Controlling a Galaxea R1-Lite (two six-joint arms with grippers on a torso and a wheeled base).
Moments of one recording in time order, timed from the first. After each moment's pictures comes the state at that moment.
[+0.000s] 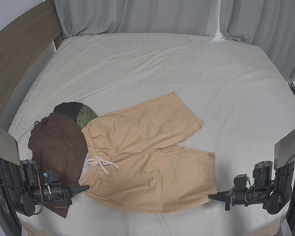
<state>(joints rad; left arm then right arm) 0.08 2.22 -0.04 -1.55 -0.90 0.02 0.24 2.25 -0.02 -1.54 0.59 0.06</state>
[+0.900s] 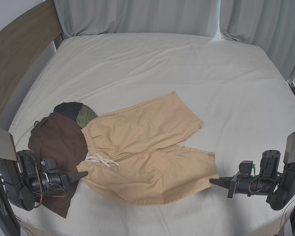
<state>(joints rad) 0.07 2.15 -0.14 -1.55 -0.88 -0.18 0.25 2.09 -0.07 -1.54 0.59 0.18</state>
